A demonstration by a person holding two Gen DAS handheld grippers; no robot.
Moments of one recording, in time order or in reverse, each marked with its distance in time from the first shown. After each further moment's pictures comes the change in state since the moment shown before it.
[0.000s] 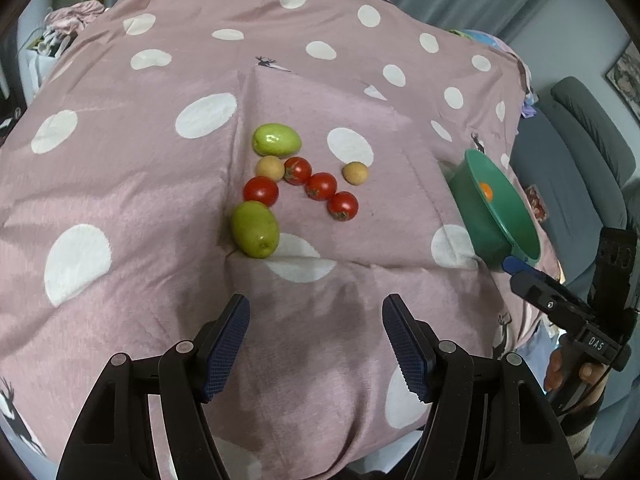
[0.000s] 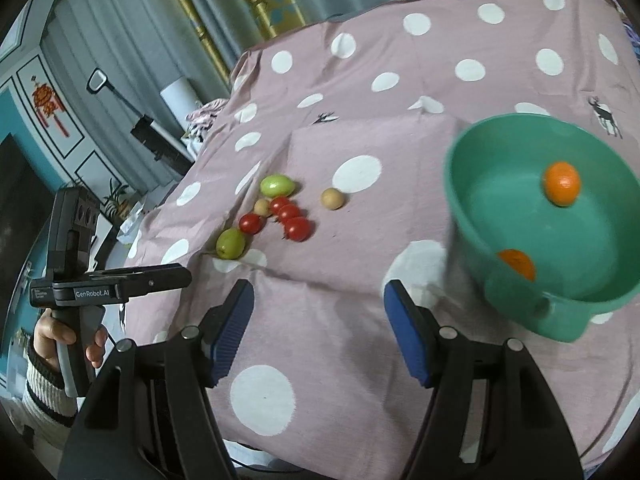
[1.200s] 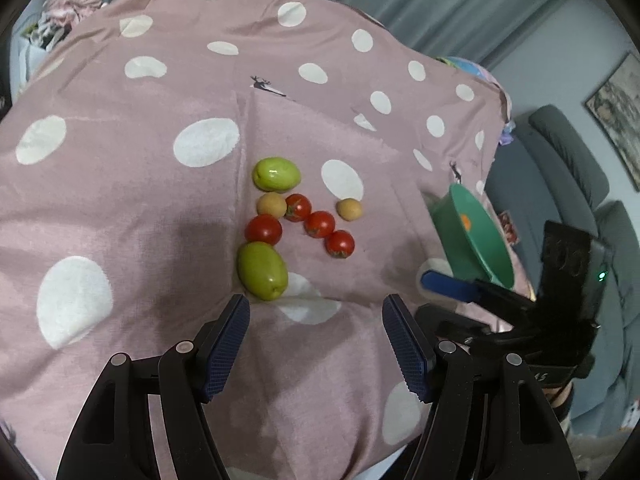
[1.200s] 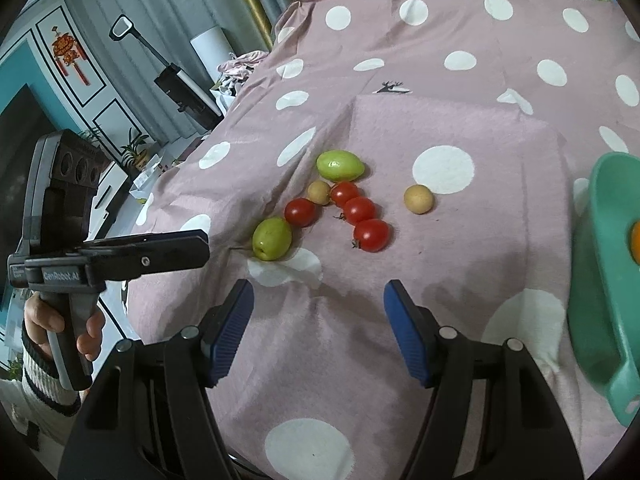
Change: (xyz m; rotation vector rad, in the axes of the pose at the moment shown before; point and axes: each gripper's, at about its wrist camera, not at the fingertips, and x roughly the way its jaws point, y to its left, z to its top) left arm -0.007 0.032 0.023 -0.039 -0.052 -0.138; right arm 0.078 0.055 0.027 -0.122 0.139 0.070
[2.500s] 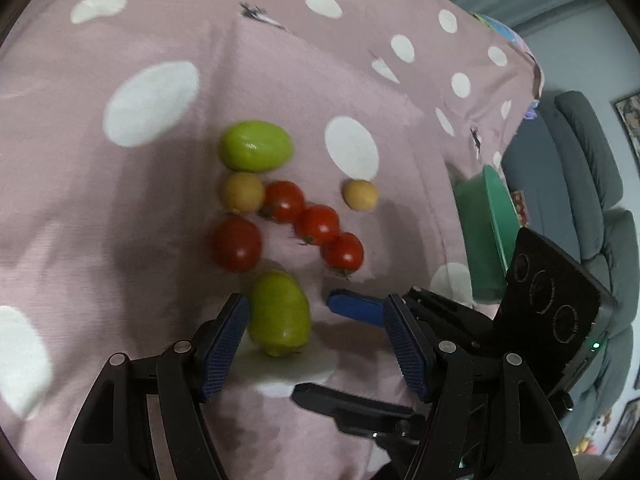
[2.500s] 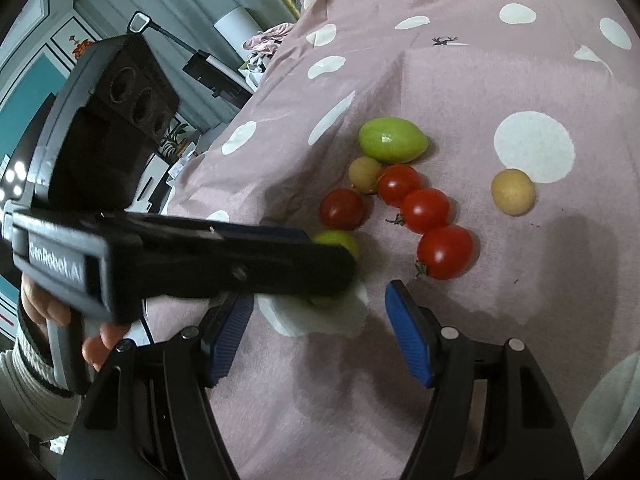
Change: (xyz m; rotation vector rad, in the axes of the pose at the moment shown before) left arm 0.083 -0.001 0.043 -0.074 0.274 -0.020; right arm 0.074 -0.001 0.016 0.033 0.081 0.210
